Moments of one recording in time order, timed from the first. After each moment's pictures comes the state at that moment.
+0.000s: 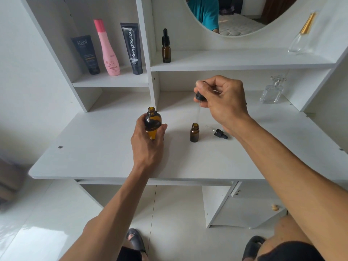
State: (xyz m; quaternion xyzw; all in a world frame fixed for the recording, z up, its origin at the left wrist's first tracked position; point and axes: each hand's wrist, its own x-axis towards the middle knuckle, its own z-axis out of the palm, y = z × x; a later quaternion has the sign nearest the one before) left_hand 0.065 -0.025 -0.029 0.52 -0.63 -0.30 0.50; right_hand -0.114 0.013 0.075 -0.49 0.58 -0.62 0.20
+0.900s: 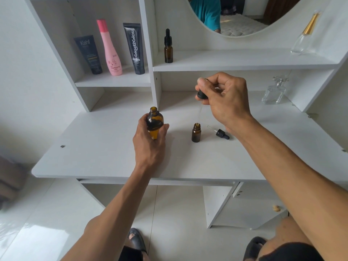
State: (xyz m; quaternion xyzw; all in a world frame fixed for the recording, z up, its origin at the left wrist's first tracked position) left_hand 0.065 -0.025 -0.028 0.51 -0.62 -0.31 0.50; right_hand -0.113 0.011 0.076 -0.51 0.58 -0.62 0.14
